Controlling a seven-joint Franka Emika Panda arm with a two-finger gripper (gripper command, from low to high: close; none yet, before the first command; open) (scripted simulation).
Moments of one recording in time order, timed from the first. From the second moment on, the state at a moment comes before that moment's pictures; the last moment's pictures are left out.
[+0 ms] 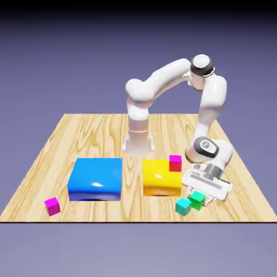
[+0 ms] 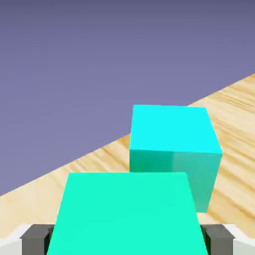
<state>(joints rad) -1.26 -1.06 2.10 -2.36 -0.34 2.82 2.88</state>
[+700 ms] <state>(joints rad) -0.58 -0.74 1.54 -2.55 -0.14 2.01 2.86</state>
